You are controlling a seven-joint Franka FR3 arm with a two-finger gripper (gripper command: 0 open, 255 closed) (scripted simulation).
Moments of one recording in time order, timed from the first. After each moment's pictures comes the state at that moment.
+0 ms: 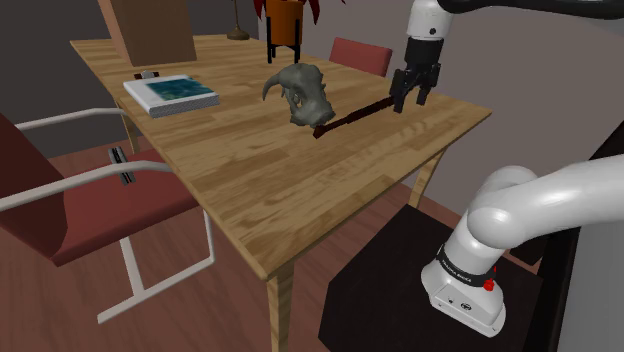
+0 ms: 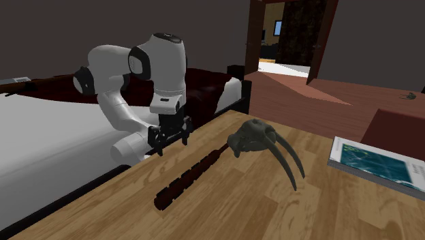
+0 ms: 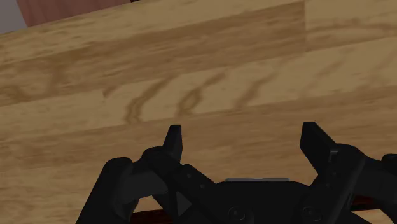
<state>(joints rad) 0.00 -0.79 -0.06 -2.30 -0.09 1.47 0.16</state>
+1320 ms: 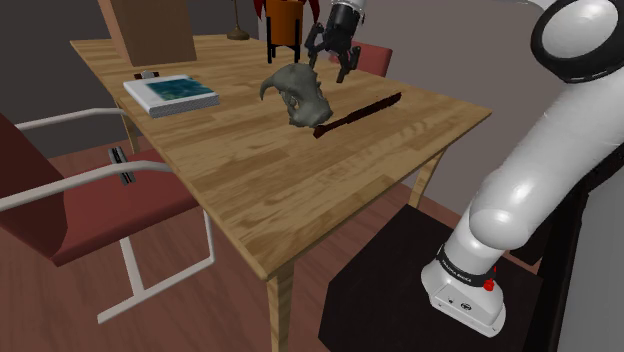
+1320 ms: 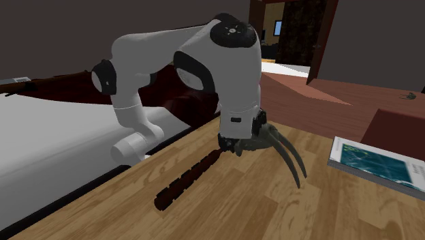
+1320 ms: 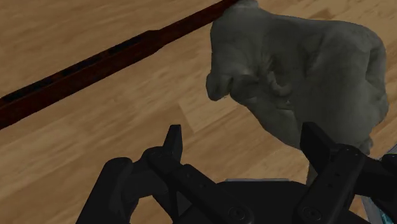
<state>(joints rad) 0.05 -0.11 -0.16 -1.68 0.46 1.43 0.37</state>
